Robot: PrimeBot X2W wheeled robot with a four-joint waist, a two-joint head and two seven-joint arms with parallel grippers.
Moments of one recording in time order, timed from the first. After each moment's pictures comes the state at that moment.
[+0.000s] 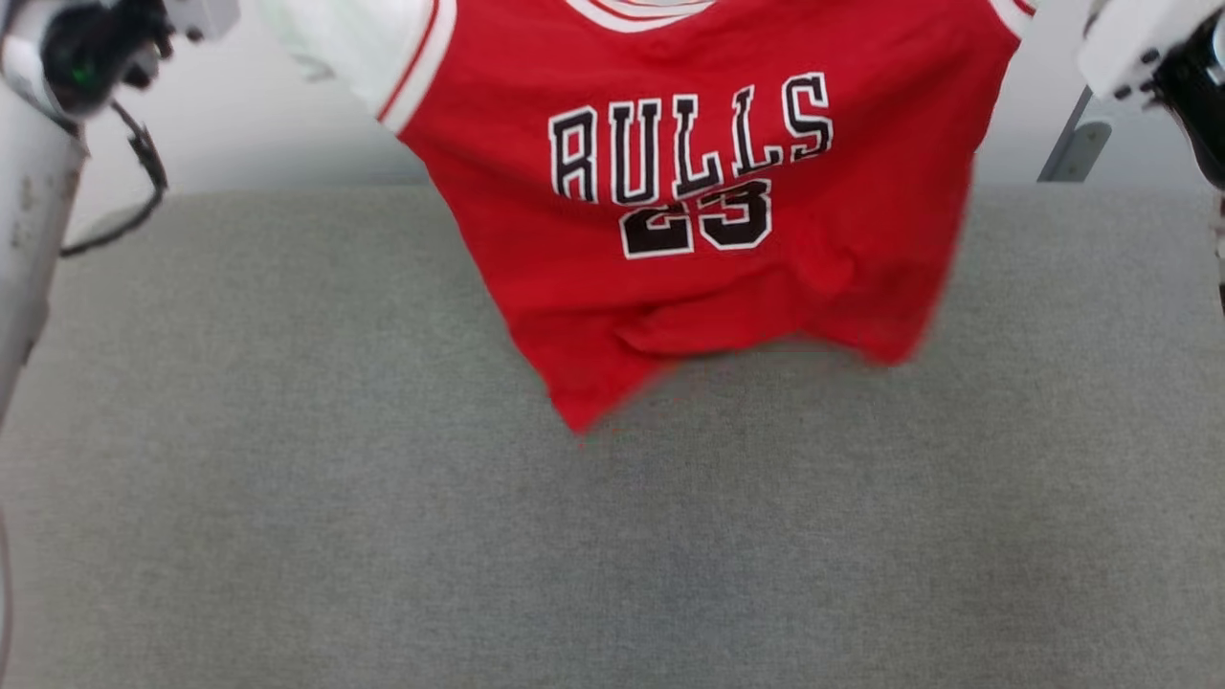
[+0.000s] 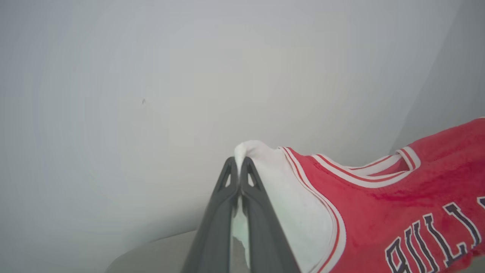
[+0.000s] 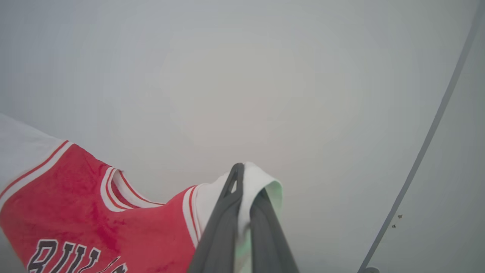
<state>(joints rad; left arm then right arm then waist) -1.43 0.53 -0.71 0.82 -0.90 -0.11 0.36 -1.12 -0.30 0.22 0.49 0.47 0.13 0.32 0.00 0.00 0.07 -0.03</state>
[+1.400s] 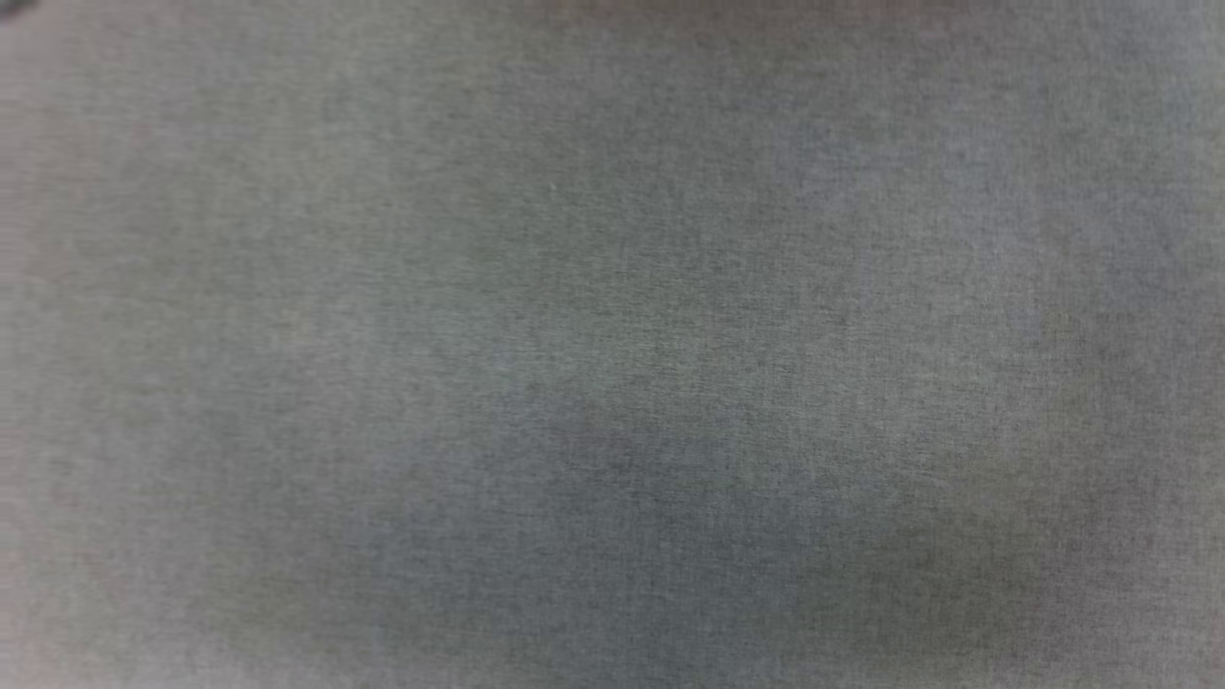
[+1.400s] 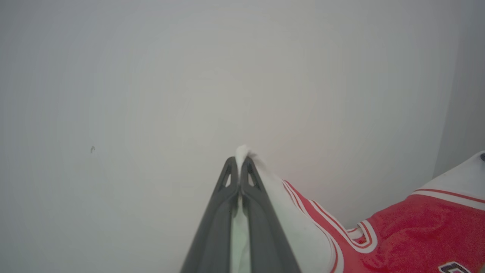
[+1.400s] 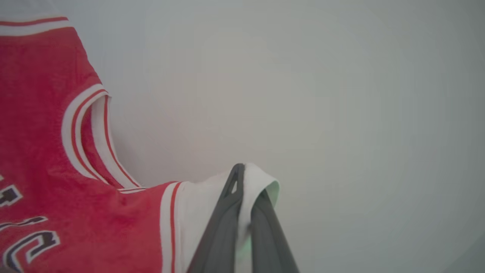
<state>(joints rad) -1.71 0.51 -0.85 0.78 -0.88 -0.13 -0.19 -1.35 -0.37 0.34 0.71 0.10 0.13 -0.26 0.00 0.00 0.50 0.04</state>
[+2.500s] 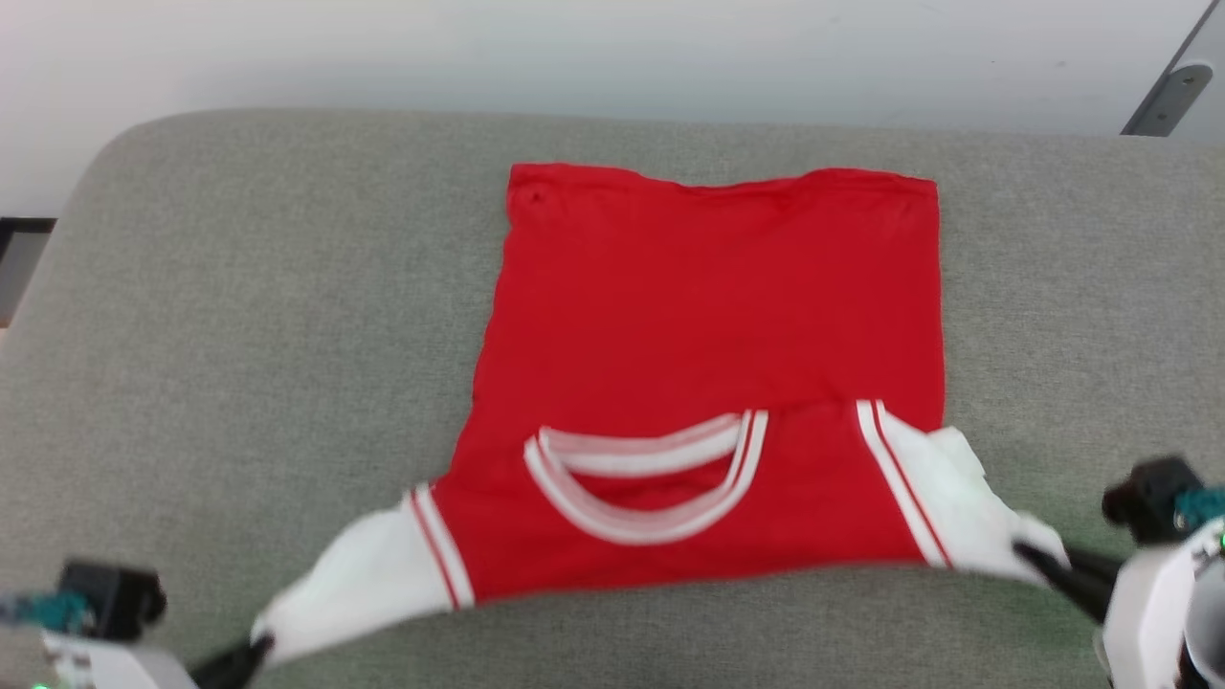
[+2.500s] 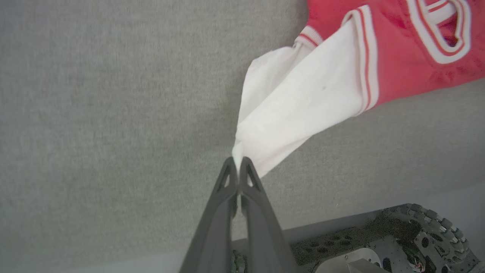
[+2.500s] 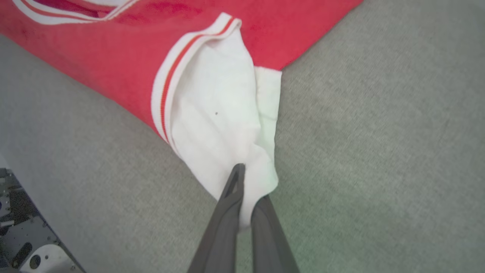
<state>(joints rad) -0.48 1.27 -1.21 -0.19 -1.44 0.24 -0.10 -0.38 -0.89 0.79 0.11 0.84 0.13 0.19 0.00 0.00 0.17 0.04</state>
